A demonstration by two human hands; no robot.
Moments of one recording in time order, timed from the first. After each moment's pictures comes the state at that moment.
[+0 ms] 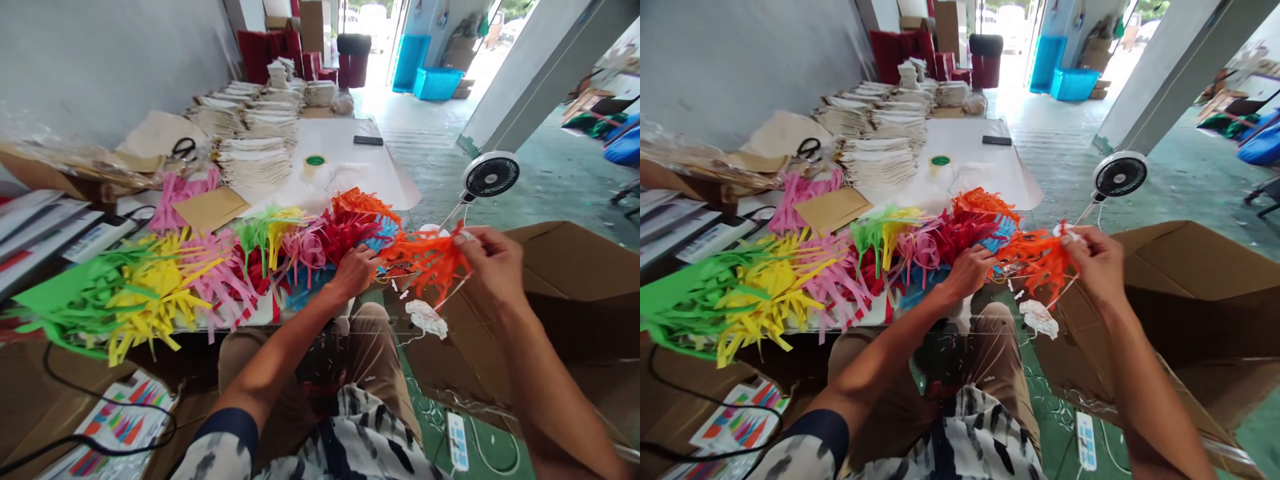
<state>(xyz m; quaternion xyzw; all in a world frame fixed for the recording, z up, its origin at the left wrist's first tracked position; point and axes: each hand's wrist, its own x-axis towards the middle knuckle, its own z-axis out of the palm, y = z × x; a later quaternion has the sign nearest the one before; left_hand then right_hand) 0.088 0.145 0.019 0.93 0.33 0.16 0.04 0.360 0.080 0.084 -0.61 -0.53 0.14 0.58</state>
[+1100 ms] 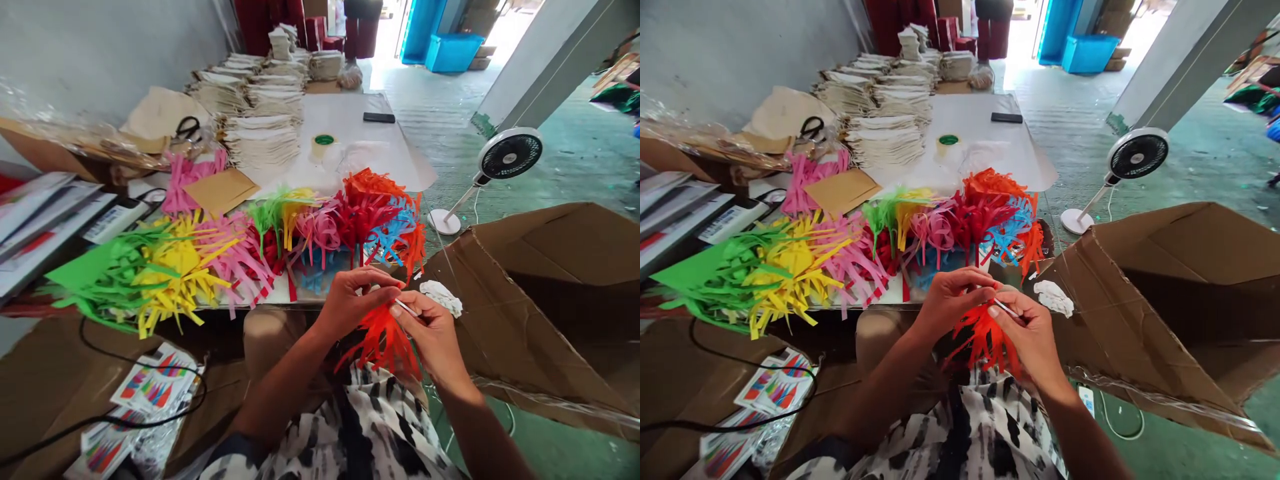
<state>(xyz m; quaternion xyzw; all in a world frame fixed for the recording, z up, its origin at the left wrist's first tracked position) 0.029 0.033 0.072 0.58 0.31 0.44 0.61 0.185 -0.046 0.056 -0.53 -0.41 0.50 0.55</state>
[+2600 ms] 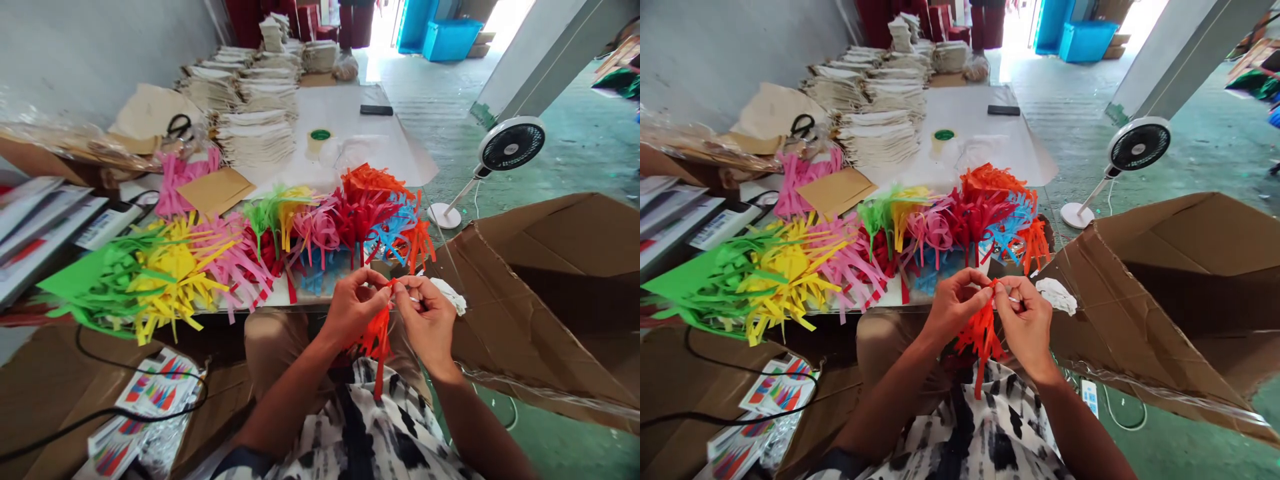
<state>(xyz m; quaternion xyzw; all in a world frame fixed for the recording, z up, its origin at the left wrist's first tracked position) 0.034 0.024 0.056 0.50 0.39 0.39 0.67 0.171 -0.026 0.048 -0.64 -0.48 0.23 0.55</state>
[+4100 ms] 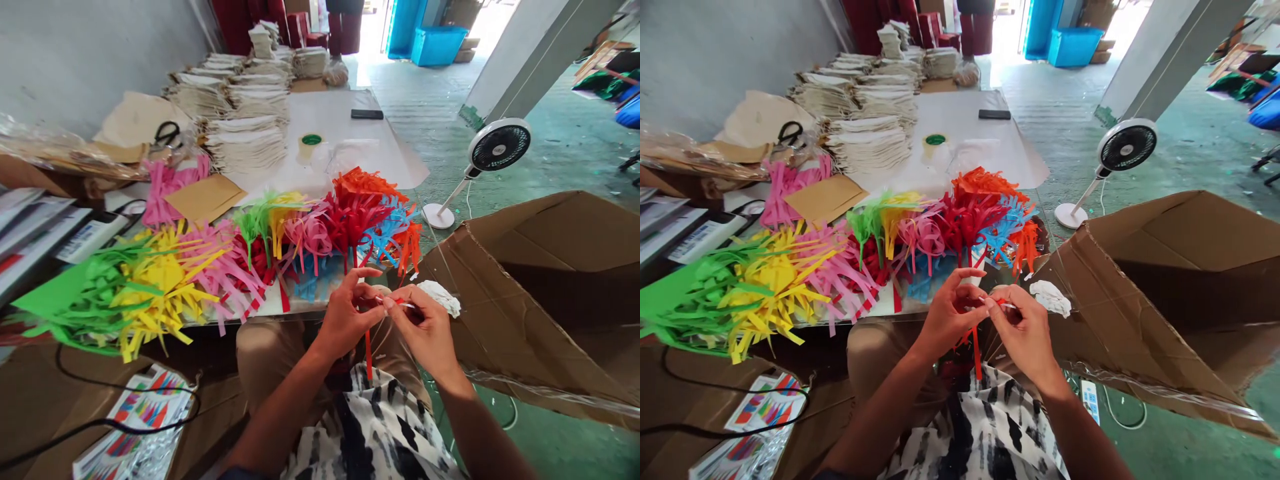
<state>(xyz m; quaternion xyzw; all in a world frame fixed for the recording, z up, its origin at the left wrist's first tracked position) 0.036 0.024 0.046 0.51 0.34 0.40 0.68 0.191 -0.033 0.048 -0.60 -0.56 0.29 0.49</state>
